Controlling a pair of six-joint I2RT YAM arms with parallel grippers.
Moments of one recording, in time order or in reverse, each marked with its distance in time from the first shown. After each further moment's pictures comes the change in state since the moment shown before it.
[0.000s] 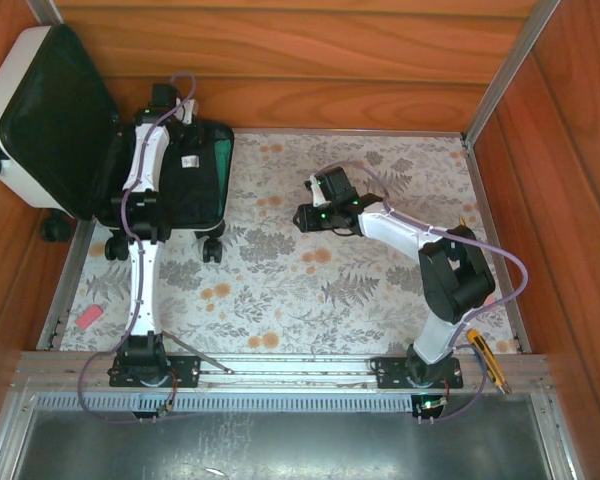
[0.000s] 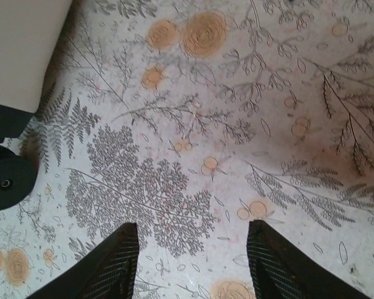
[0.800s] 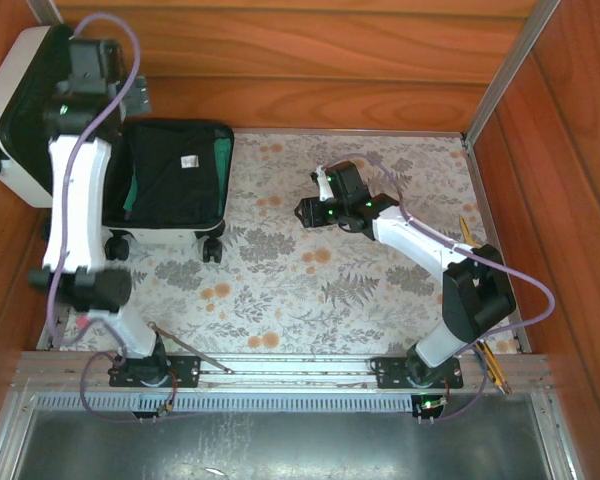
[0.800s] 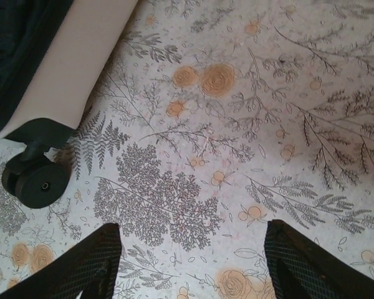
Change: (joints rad) left arm -0.047 -1.149 -0.734 0.062 -0.844 -0.041; right arm 0.006 -0.147 0.001 -0.025 0.039 -0.048
